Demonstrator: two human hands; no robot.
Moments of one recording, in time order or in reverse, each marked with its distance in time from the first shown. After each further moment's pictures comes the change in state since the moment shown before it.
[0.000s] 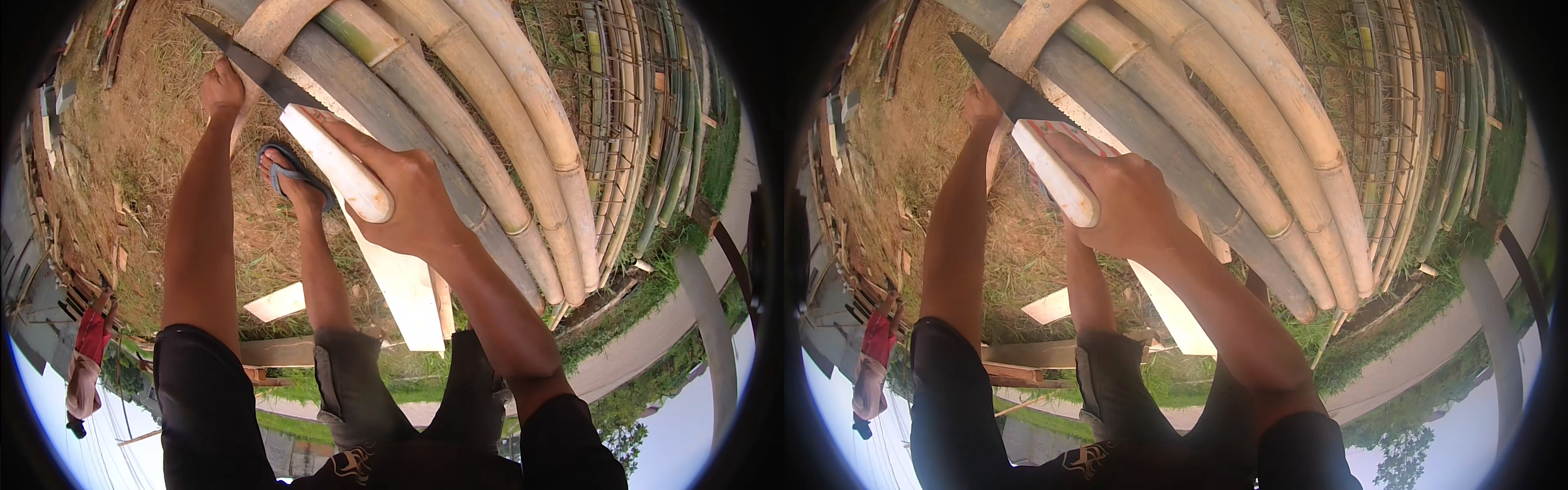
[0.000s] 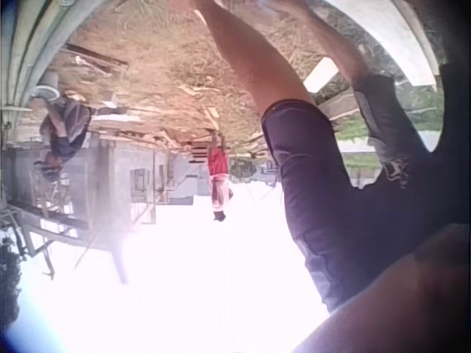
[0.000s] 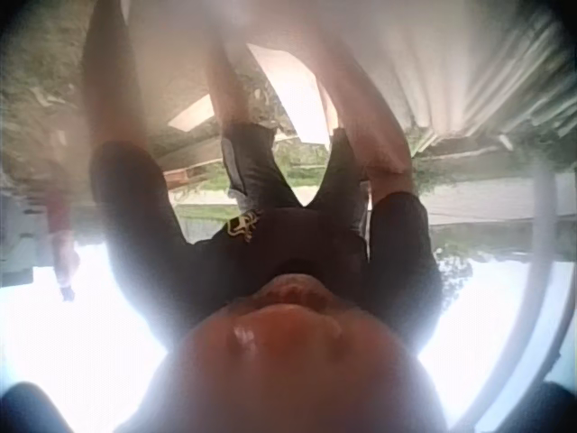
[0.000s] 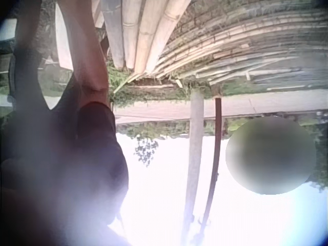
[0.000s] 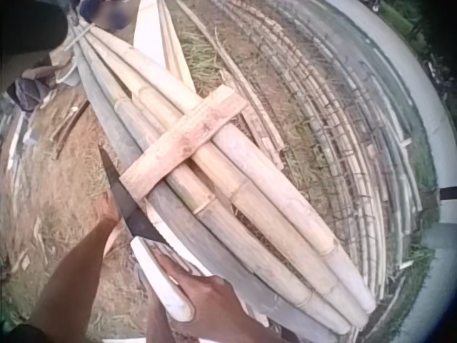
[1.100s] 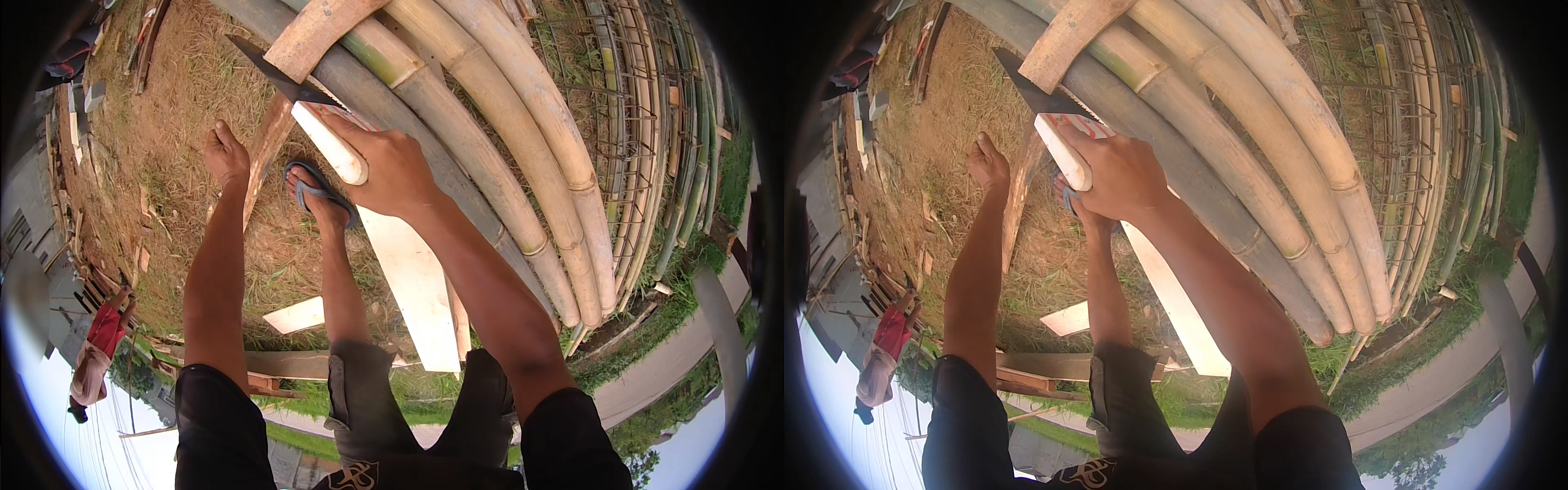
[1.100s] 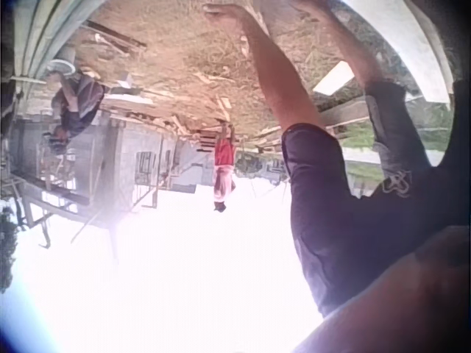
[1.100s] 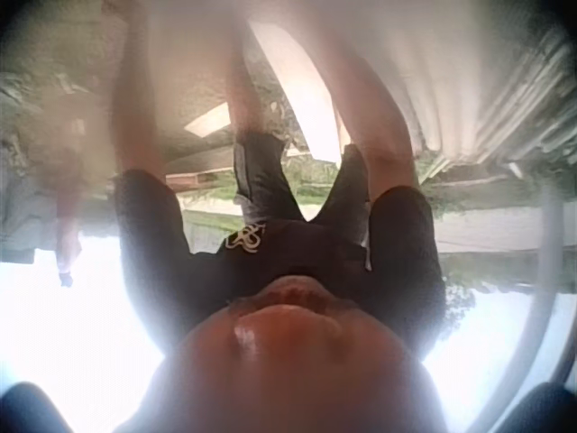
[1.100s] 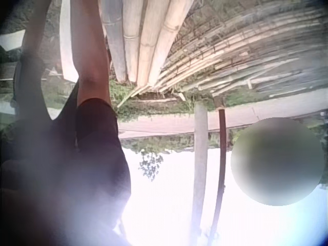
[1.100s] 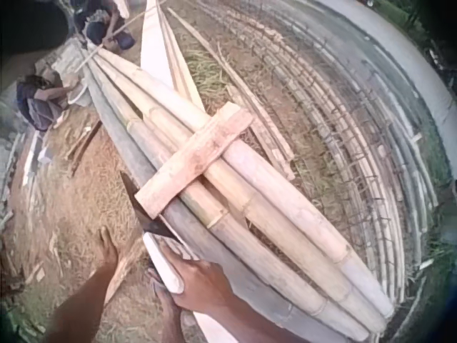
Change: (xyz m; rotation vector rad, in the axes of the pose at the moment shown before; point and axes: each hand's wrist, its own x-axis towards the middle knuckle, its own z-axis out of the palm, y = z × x) left_hand -0.048 -0.047 -0.038 -0.140 0.288 -0.029; right_hand 0.043 0.026 0.018 -0.175 0.033 -0.117
